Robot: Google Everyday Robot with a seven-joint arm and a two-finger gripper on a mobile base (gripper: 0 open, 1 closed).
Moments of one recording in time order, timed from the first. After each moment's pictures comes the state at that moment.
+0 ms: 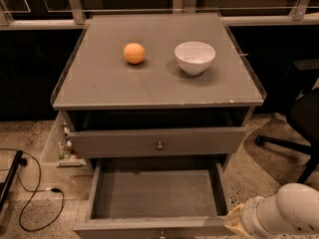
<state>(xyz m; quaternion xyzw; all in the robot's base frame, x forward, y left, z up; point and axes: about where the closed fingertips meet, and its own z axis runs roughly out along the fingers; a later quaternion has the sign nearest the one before) 0.344 -0.234 0.534 -0.51 0.83 0.11 0.18</state>
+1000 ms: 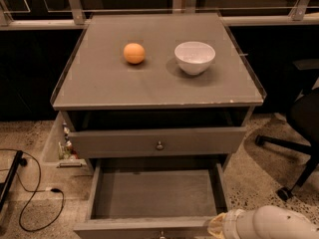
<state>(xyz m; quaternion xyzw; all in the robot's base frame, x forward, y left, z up) 0.348 -0.199 0.465 -0.54 0.81 0.09 0.22</state>
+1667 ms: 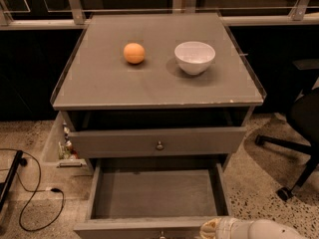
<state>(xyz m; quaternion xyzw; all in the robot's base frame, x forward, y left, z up) 0.350 -0.179 0.429 -0.56 0.78 0.09 0.27</state>
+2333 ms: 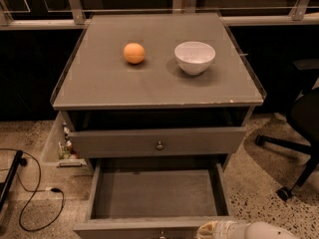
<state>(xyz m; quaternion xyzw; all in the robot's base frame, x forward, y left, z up) 0.347 -0.169 0.412 -0.58 0.76 0.10 0.28</state>
